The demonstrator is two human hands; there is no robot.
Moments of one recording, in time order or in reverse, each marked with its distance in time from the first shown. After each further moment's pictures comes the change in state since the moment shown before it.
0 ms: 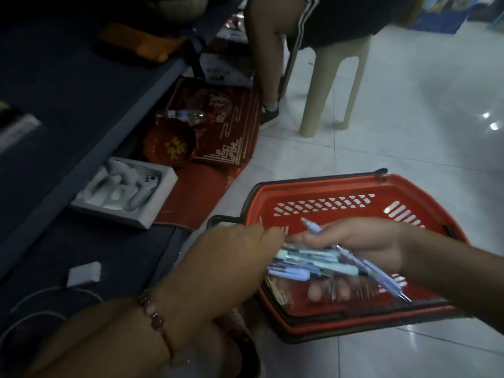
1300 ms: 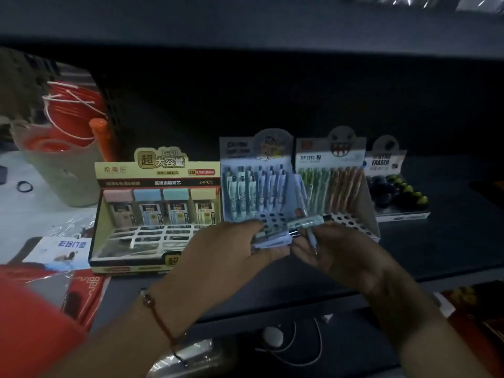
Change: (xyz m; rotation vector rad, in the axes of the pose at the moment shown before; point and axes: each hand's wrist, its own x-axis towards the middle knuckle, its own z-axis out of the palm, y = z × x) left_hand -0.408 -0.083 -0.172 0.141 0.384 -1.309; right_hand 0.384 -0.045 0.363 -0.377 -0.165 -0.184
